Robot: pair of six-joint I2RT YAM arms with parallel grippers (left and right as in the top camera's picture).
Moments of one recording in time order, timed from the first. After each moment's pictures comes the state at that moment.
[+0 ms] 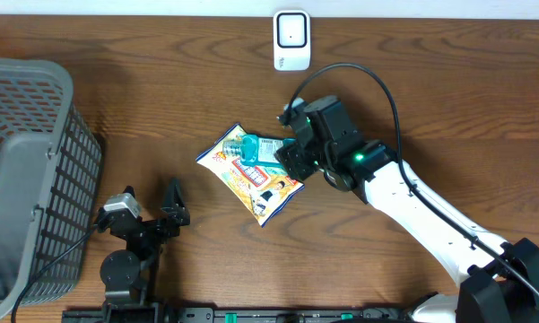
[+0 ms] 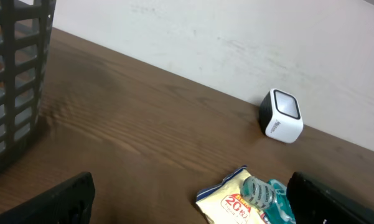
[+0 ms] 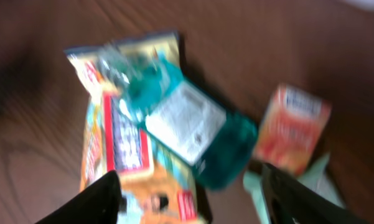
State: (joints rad) left arm 0.02 0.02 0.02 -0.12 0.02 -0.38; right arm 0.58 1.57 1.10 -0.40 -0.16 0.01
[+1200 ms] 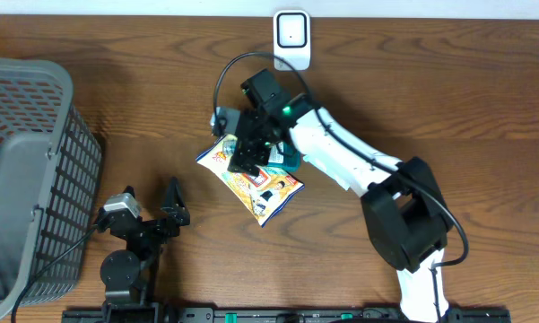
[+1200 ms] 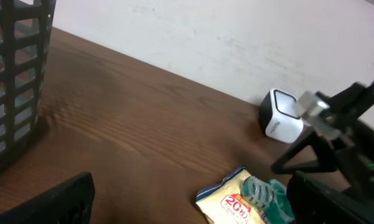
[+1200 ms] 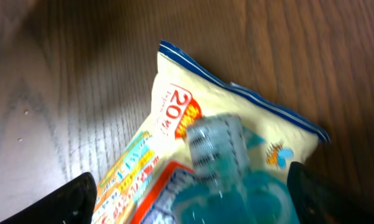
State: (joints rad) left arm 0.02 0.02 0.02 -0.12 0.02 -0.38; right arm 0.67 2.13 1.66 -0.65 -0.42 -0.58
